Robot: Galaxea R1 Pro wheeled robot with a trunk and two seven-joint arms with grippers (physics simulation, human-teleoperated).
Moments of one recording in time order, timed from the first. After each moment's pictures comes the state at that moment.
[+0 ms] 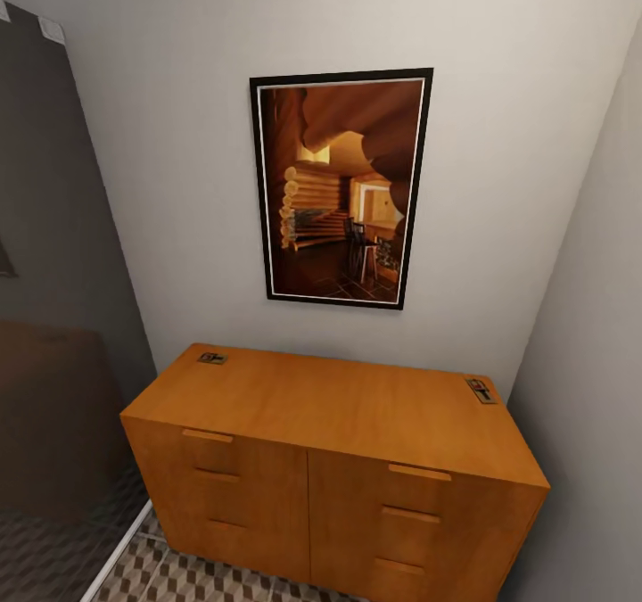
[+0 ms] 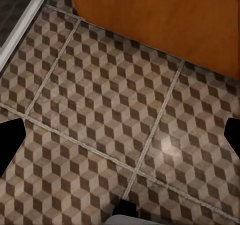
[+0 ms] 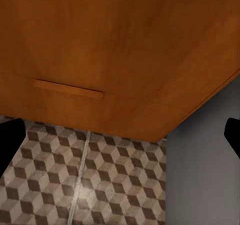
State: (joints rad) left arm -0.35 0.02 -0.23 0.08 0.44 -0.41 0.09; right arm -0.34 -0.04 0.00 0.06 0.10 -0.66 -0.16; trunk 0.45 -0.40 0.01
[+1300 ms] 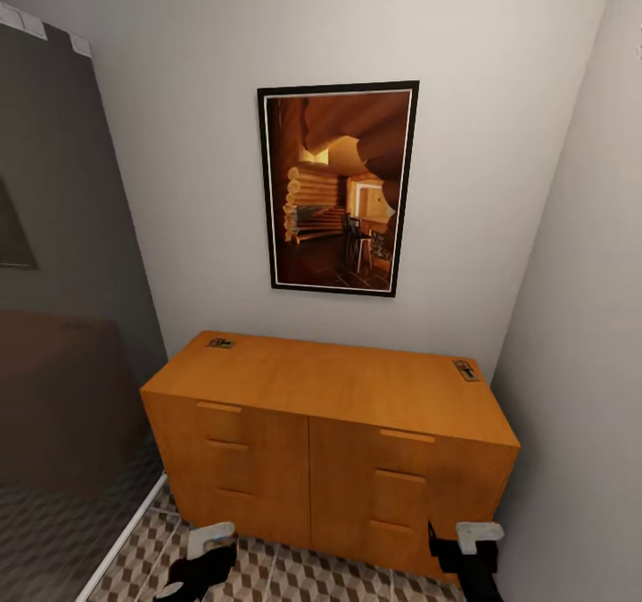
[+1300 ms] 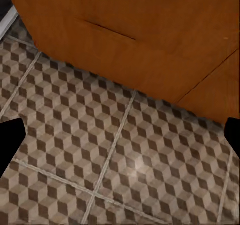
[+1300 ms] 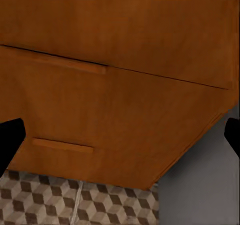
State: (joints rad) left arm -0.35 0.02 -0.24 -0.45 0.42 -0.03 0.17; right arm -0.34 -0.04 0.00 -0.36 0.10 -0.43 -0.16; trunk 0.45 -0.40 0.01
